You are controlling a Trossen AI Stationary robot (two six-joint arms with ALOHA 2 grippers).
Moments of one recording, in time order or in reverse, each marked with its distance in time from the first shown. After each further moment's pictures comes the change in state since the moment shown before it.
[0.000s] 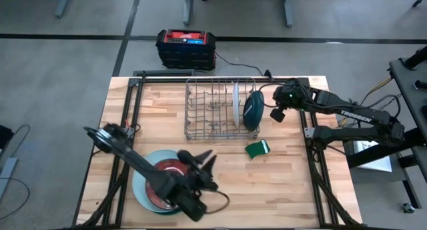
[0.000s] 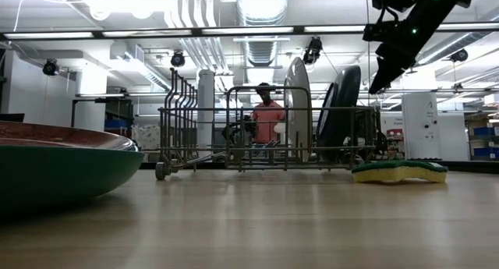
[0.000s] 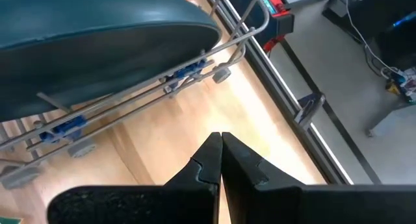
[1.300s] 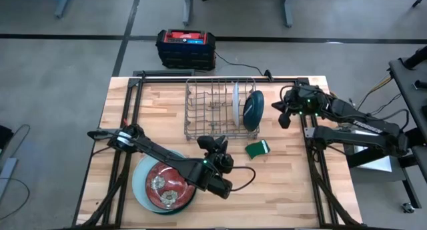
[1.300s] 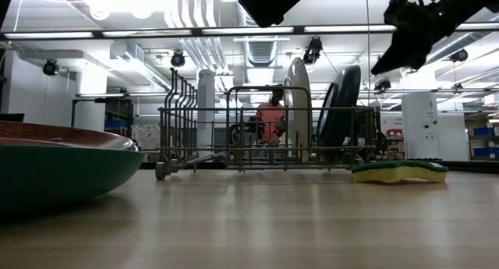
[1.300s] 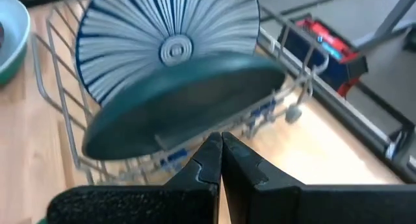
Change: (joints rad) left arm 0.191 0.192 0.250 -0.248 0.139 0.024; right arm 0.000 -0.271 -0.136 0.132 -0.291 0.149
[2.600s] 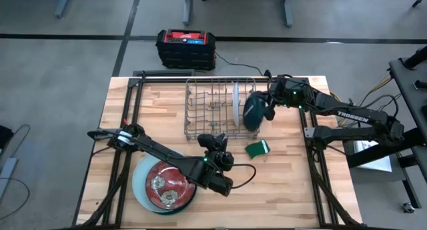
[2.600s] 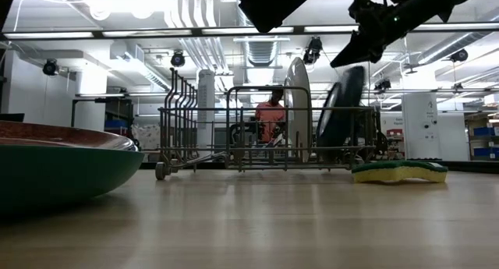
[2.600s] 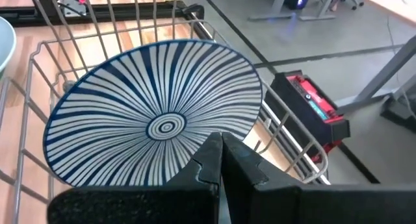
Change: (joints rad) left arm 0.016 0.000 0.000 -0.015 -0.001 0.000; right arm -0.002 0.284 0.075 0.344 0.003 -0.179
